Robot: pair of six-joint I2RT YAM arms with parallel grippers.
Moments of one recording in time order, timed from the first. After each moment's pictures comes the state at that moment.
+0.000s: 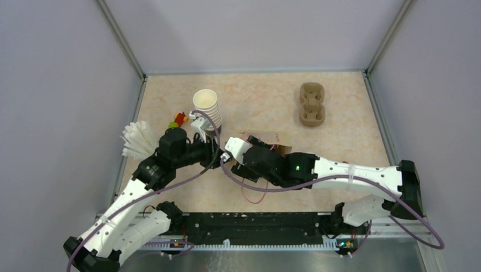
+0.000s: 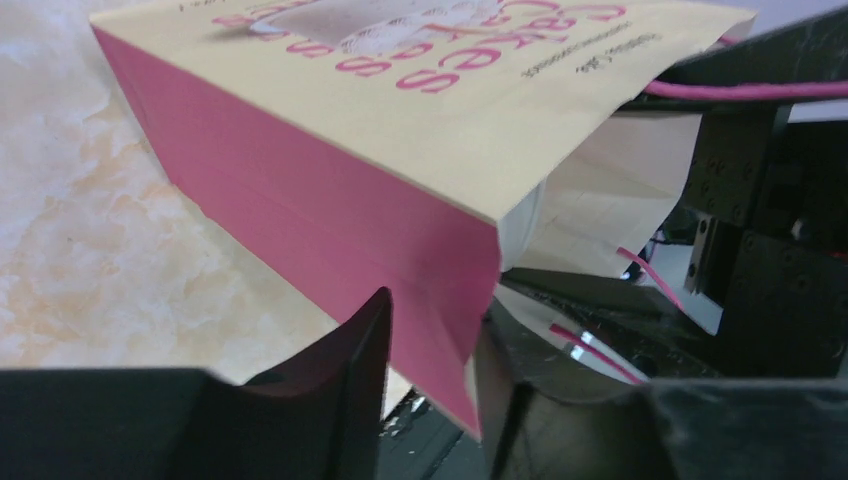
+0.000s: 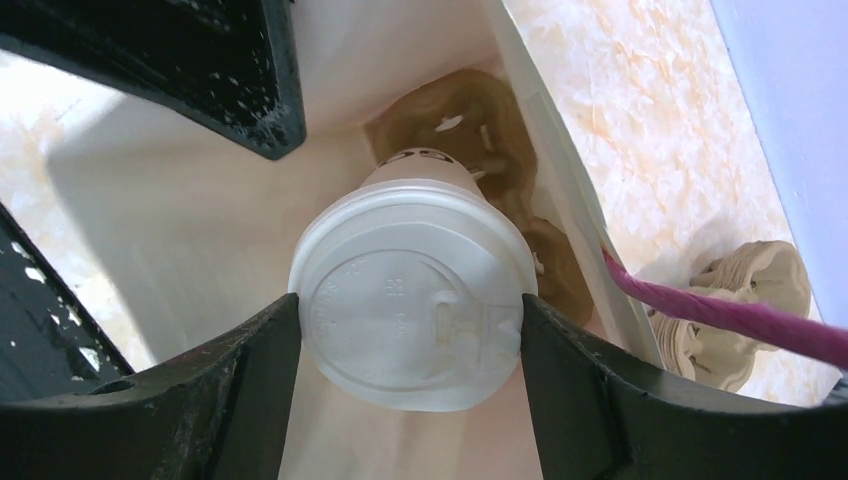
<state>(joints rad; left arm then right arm) -0.55 0.76 0.79 -0.45 0.43 -0.46 1.33 1.34 1.20 -0.57 0.53 -0.12</state>
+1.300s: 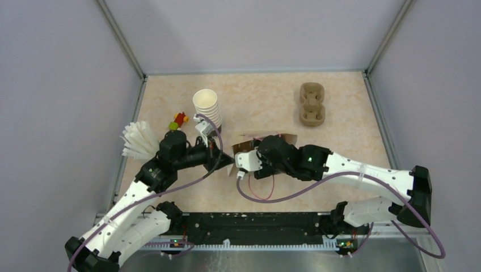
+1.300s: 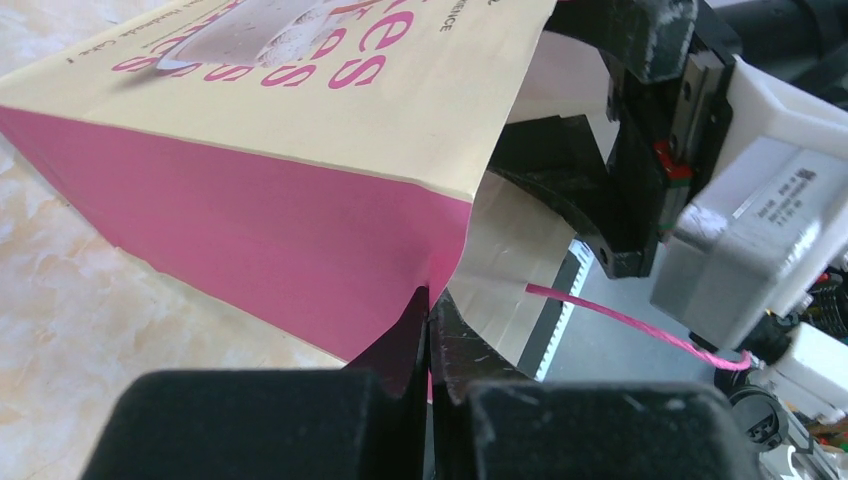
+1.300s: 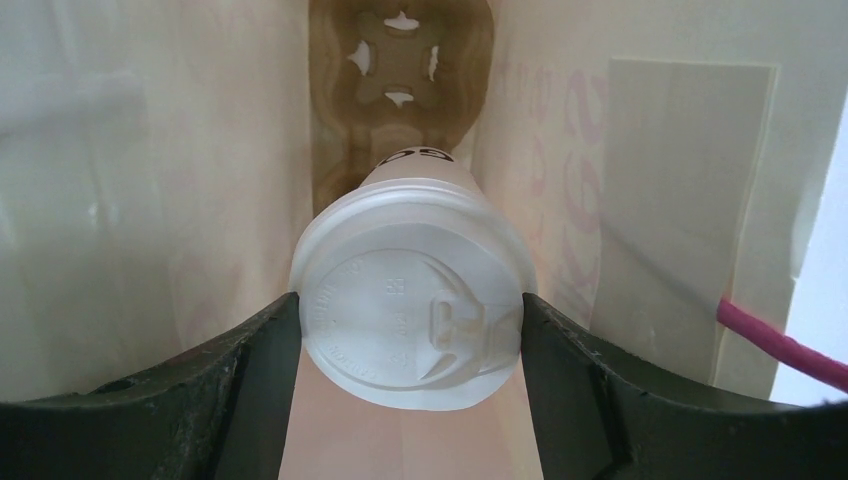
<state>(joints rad) -0.56 0.74 0.71 -0.31 0.58 -0.42 1.18 1.25 1.12 -0.67 0.34 -0.81</state>
